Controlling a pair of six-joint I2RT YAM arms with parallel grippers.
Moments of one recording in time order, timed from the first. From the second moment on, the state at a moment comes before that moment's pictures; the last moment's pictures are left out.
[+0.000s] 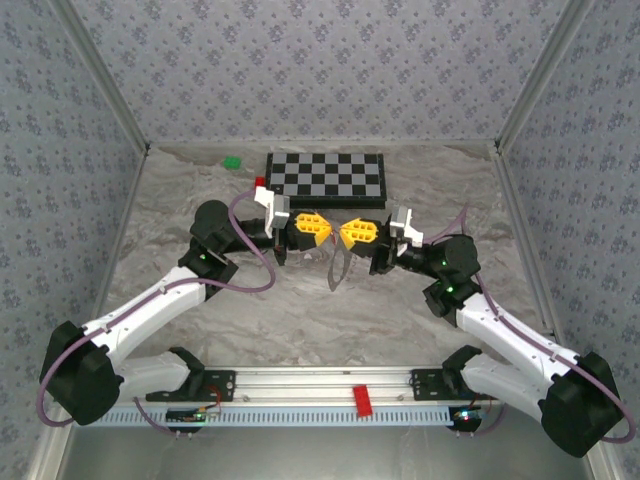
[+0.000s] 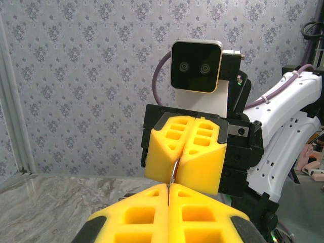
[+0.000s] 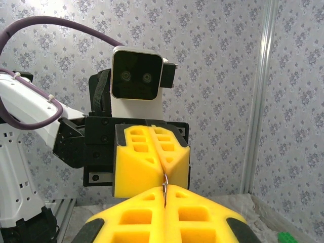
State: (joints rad) left arm -0.67 1.16 0.83 0.60 0.88 -0.22; right arm 0.59 0.96 0.57 0.84 -0.70 0.19
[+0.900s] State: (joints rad) left arm -0.67 1.16 0.83 0.59 0.88 -0.22; right arm 0.59 0.96 0.57 0.84 -0.70 0.17
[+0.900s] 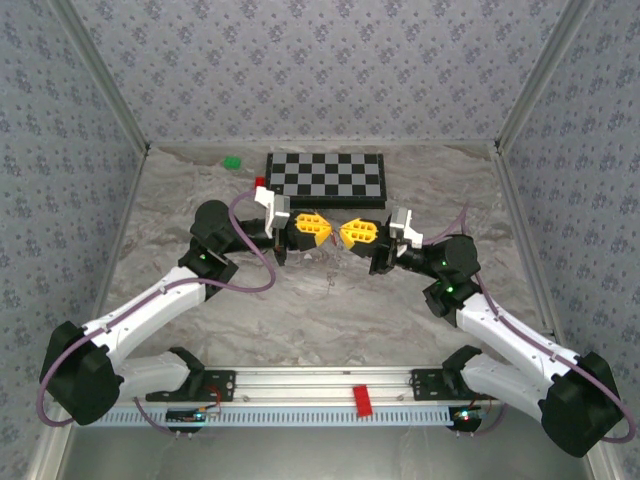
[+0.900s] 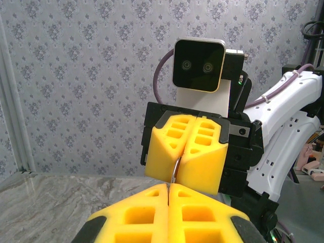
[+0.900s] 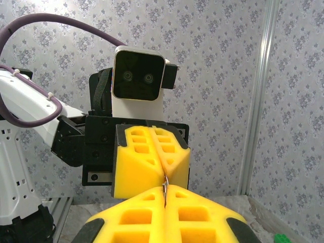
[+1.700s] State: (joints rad) left arm -0.67 1.16 0.83 0.58 0.88 -0.21; right arm 0.60 0.96 0.57 0.82 -0.70 0.15
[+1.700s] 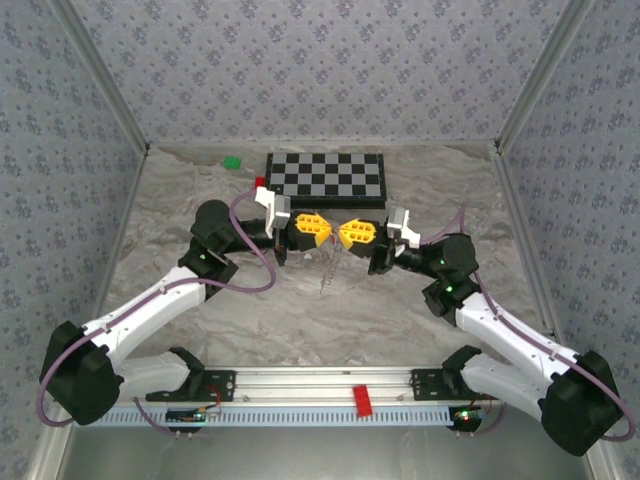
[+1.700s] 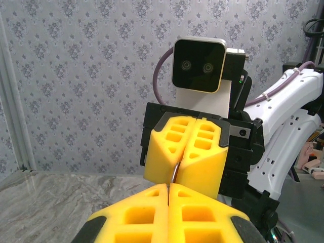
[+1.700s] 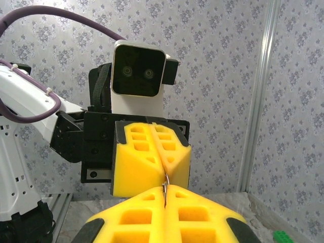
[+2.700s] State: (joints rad) left arm -0.67 1.16 0.83 0.57 0.88 -0.20; right arm 0.60 0.95 0.57 0.81 -0.68 0.14
